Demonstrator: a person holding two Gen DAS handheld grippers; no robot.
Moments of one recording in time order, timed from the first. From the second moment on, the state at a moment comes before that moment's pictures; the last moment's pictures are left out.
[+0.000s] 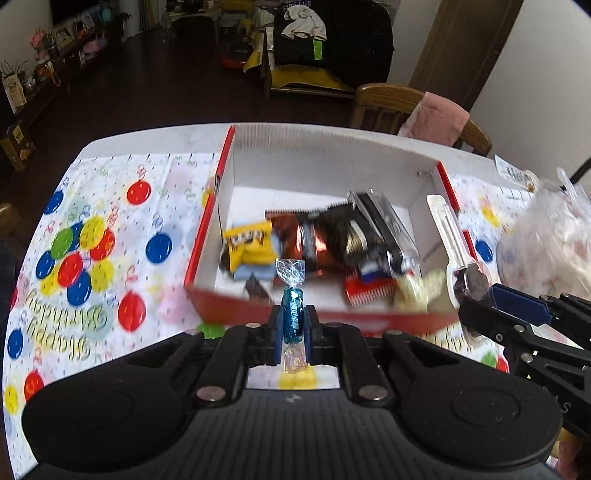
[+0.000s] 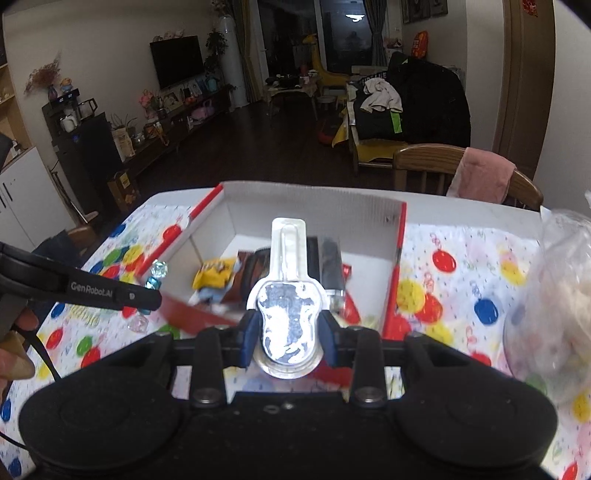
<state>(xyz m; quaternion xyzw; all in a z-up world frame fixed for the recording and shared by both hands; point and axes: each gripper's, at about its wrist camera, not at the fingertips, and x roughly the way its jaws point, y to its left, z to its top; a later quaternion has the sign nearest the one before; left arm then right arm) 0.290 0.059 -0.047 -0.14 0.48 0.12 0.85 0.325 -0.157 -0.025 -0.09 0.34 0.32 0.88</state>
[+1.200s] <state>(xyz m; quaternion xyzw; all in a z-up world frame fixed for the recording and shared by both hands) 0.385 0.094 -0.123 -0.13 0.57 0.15 0.80 0.420 -0.087 -0.073 -0.12 0.42 0.30 0.85</state>
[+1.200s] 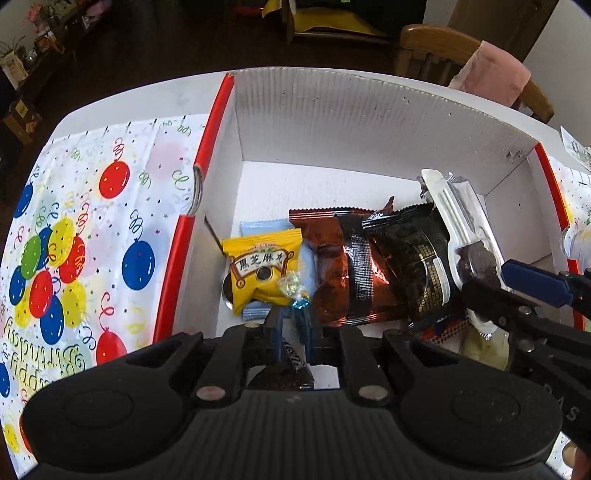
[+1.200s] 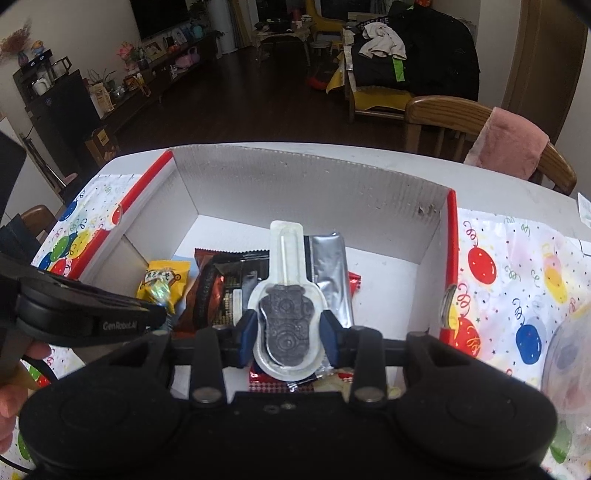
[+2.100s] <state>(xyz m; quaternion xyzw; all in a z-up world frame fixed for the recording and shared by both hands) 0.275 0.062 -0.045 -0.11 0.44 0.13 0.88 0.330 -0.133 -0.020 -0.10 0.34 0.35 0.87</state>
